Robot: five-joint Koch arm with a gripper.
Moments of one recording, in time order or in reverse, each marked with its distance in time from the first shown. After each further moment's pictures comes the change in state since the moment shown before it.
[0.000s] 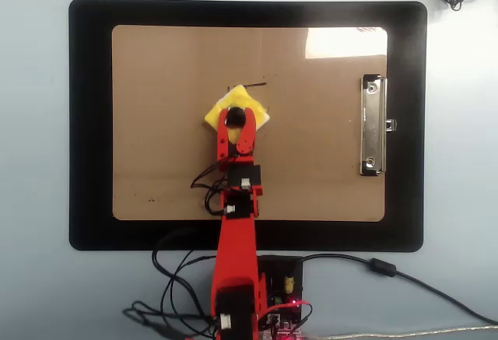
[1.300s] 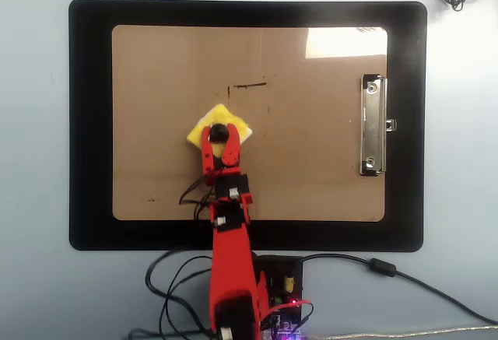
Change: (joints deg) arm -4.9 3.2 -2.3 6.0 -3.3
